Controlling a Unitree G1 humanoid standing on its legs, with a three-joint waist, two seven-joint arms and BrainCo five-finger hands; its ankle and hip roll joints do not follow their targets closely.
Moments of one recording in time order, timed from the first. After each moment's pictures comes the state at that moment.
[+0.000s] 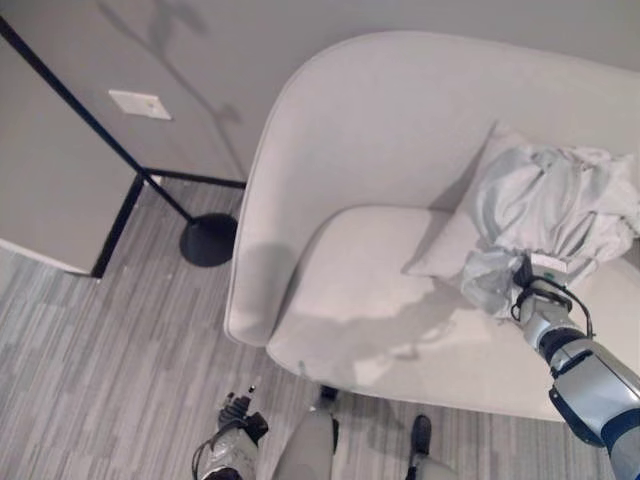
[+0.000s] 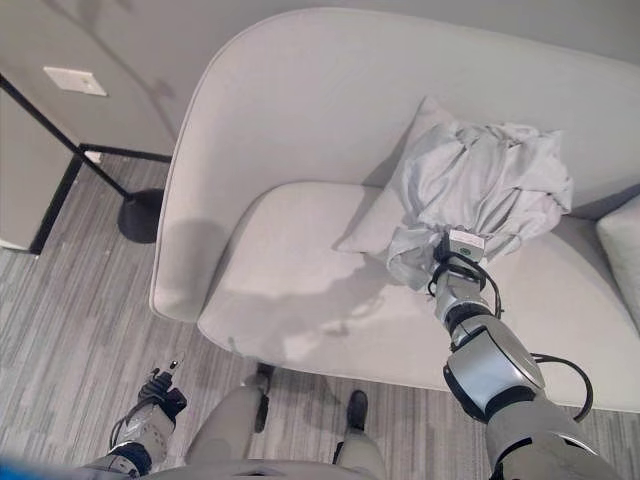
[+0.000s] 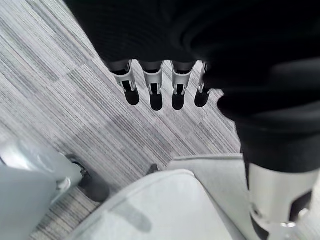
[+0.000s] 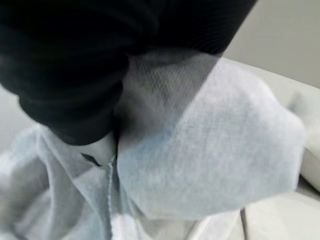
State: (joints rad) left arm -0.13 0.21 -0.04 1.18 -0.80 -0.24 0.19; right arm -0.78 -0.48 0.57 1.23 -0.42 0.16 -0.56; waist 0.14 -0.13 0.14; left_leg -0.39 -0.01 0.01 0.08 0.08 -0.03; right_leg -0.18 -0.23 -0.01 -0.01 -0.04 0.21
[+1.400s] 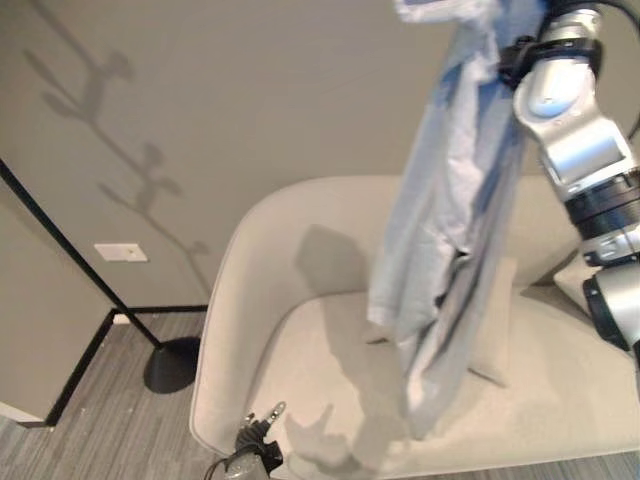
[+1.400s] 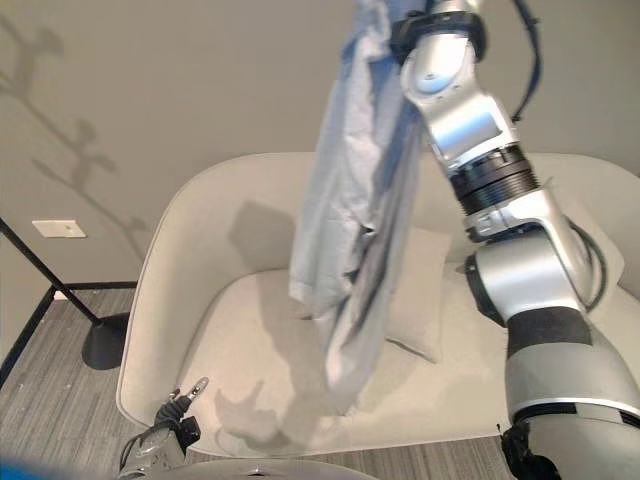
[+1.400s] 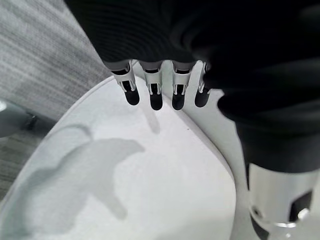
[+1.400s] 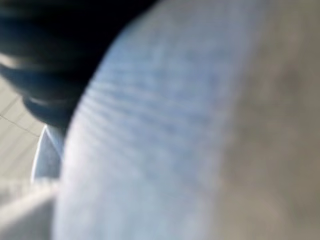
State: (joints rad) left arm -0.01 0.18 -0.14 1.02 -0.61 -0.15 0.23; right arm -1.36 -0.53 0.50 0.48 0.12 0.00 -0.64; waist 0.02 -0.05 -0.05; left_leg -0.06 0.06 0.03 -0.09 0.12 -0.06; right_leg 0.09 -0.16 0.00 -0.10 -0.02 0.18
